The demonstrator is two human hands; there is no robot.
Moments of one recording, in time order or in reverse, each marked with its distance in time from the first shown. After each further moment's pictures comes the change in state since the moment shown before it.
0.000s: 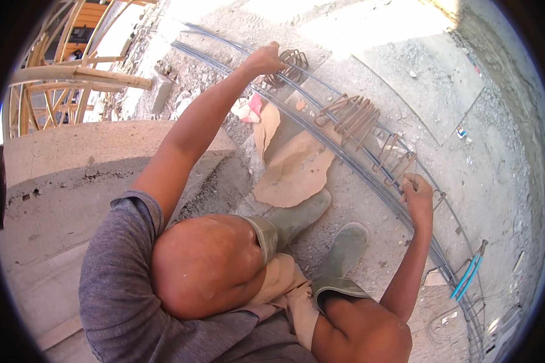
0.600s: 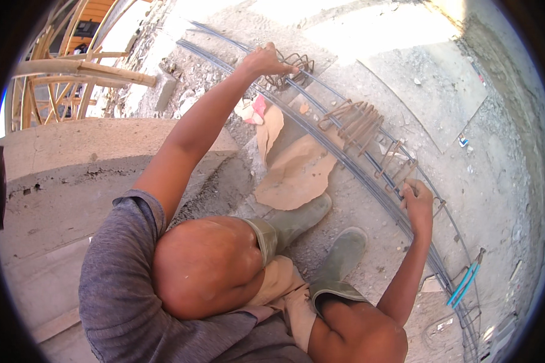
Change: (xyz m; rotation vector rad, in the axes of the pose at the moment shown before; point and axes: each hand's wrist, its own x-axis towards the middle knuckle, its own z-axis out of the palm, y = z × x) left_hand -0.014 -0.004 -0.015 0.120 -0.037 -0.098; right_hand 0.003 -0.005 0.002 -0.017 -0.014 0.007
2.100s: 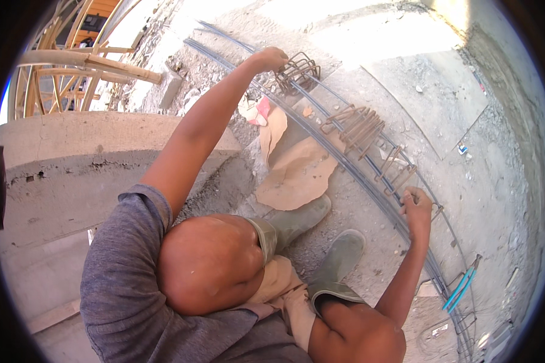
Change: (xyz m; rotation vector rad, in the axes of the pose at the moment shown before) left_hand 0.061 -0.056 0.020 0.017 -0.126 0.328; right_hand -0.009 -0.006 0.004 0.017 0.032 0.002
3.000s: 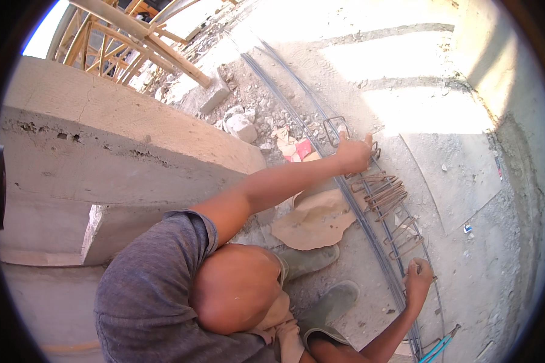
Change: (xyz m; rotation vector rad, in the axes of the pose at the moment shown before) left_hand -0.056 0.197 0.038 -0.167 0.217 -0.181; right_hand -0.004 0.005 -0.021 -0.133 0.055 -0.048
